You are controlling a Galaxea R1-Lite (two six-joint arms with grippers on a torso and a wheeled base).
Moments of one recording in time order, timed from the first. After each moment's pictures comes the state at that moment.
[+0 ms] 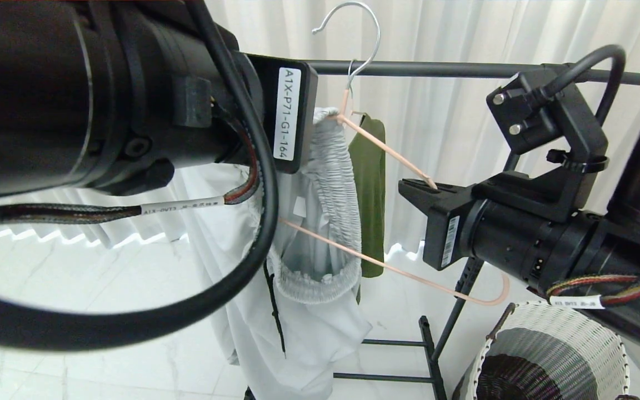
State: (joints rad) left arm -1.09 1.60 -1.76 0.61 0.81 -0.18; right arm 1.06 1.51 -0.96 -0.54 -0.37 0.05
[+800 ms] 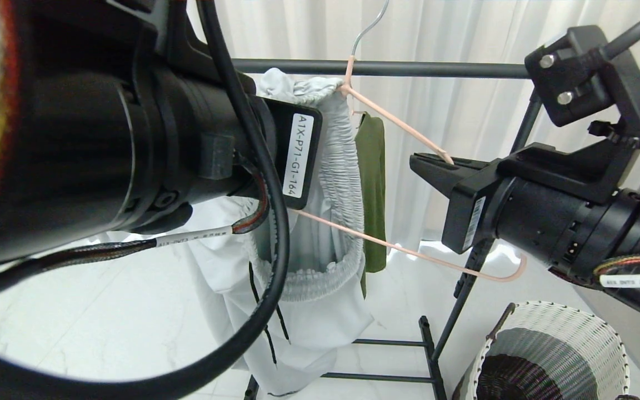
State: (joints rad) left arm -1.09 1.60 -1.71 0.61 0.81 -0.18; right arm 1.06 1.46 -0.96 -0.58 -0.33 -0.05
